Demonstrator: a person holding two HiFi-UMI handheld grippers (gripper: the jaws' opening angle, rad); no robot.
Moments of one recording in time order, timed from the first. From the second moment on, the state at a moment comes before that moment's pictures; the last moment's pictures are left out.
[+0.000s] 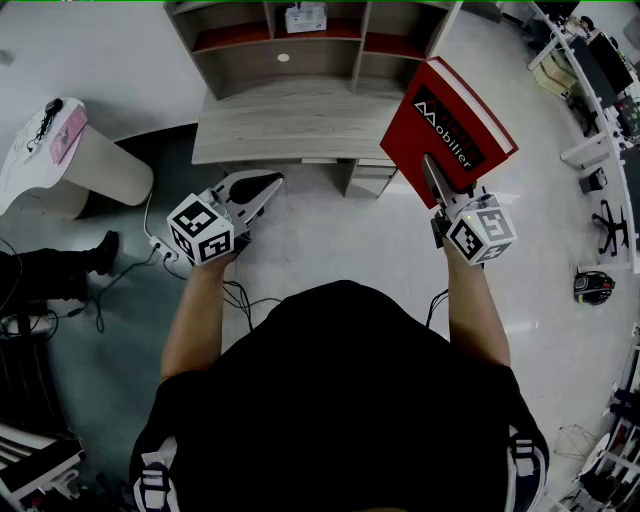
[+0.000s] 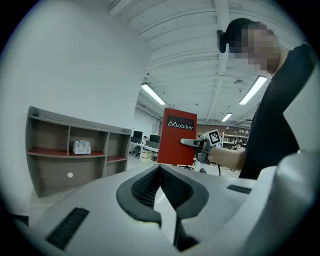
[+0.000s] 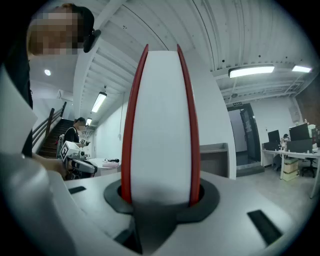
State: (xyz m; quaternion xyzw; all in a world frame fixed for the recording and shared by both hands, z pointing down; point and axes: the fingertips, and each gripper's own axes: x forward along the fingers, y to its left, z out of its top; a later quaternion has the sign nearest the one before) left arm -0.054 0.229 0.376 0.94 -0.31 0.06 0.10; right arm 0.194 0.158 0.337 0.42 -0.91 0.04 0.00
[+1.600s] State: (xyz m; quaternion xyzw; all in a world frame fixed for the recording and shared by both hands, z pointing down) left arm -0.172 0.230 0.373 0.94 -0.32 0.05 0.09; right arm 0.118 0.143 0.323 0.46 -0.89 0.02 0.00
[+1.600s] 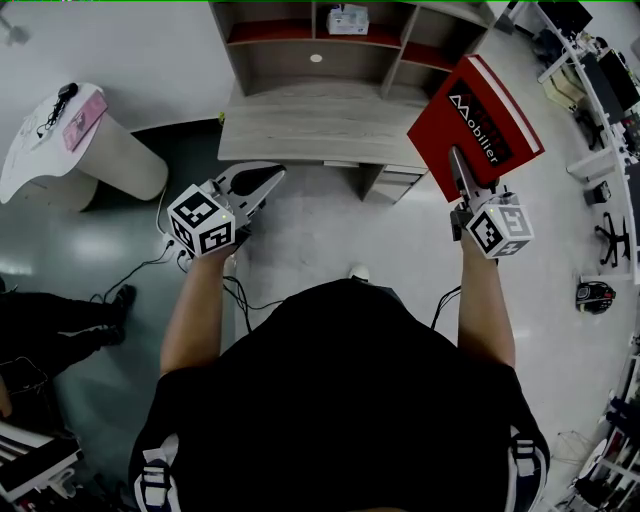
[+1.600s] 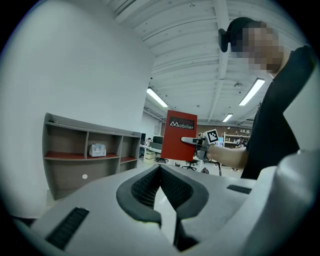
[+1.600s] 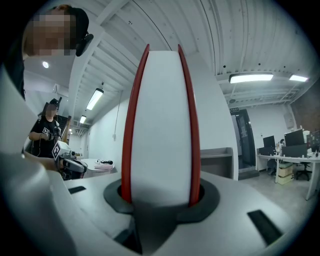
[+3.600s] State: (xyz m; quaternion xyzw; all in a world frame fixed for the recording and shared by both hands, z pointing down) left arm -0.095 0.009 0.395 0.93 -0.34 0.08 0.11; right arm 0.192 -0.078 0.378 0.45 -0.89 0.07 0.00
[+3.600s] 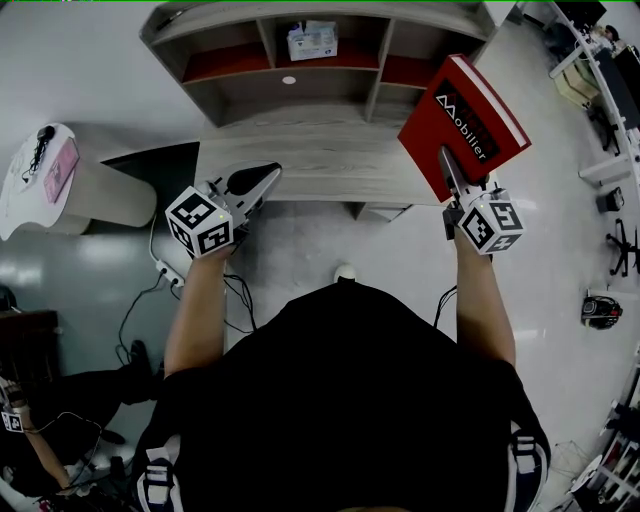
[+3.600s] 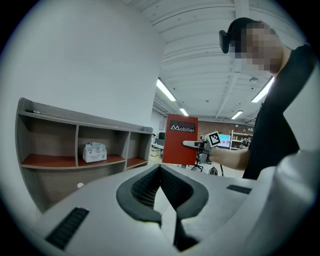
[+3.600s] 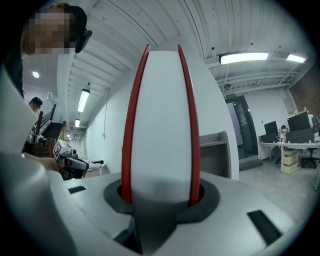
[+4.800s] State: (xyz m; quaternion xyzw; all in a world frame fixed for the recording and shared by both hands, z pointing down) left arm -0.045 -0.054 0.380 0.93 -0.34 0.06 0.10; right arm 0.218 -0.146 0.367 0.43 -0.90 0.06 -0.01
